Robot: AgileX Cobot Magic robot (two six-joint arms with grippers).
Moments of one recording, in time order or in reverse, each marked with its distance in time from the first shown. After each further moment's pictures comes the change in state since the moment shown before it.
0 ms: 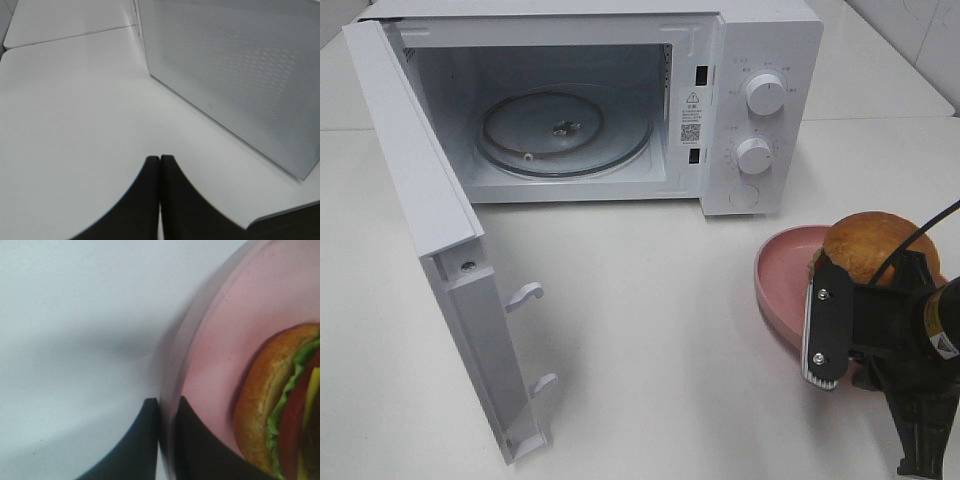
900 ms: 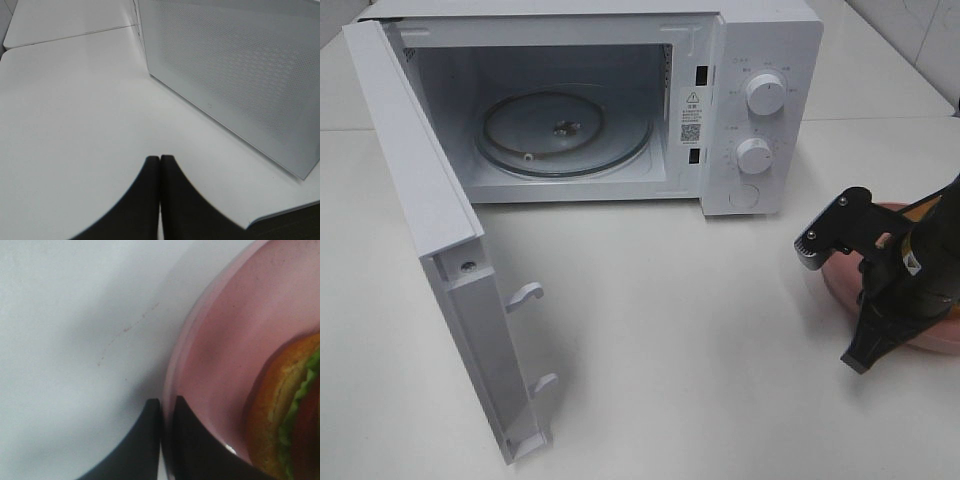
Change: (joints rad) left arm 0.000 0.000 0.000 0.000 0.000 0.000; right arm -0.192 0.240 -0.225 0.001 0.045 0.352
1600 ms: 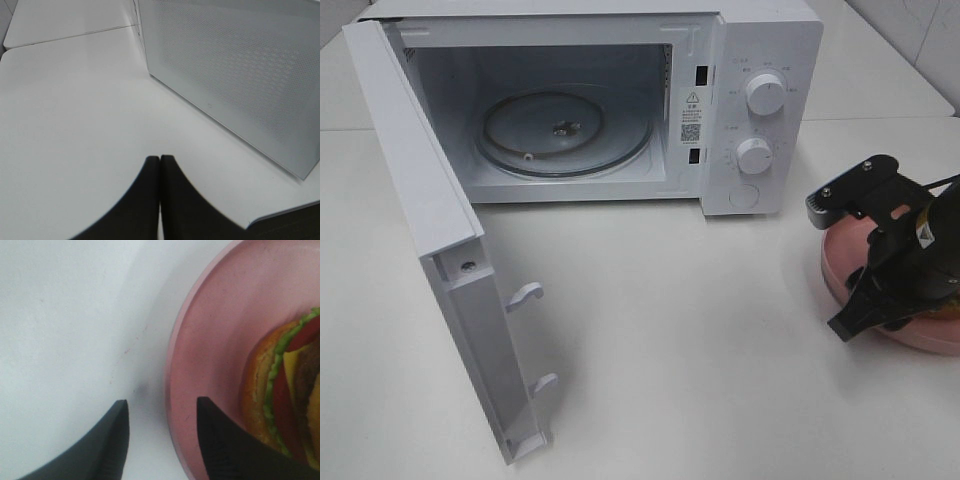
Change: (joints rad) left arm 0.000 0.000 0.000 0.000 0.000 0.000; right arm 0.000 -0.109 -0.003 0.177 0.028 0.017
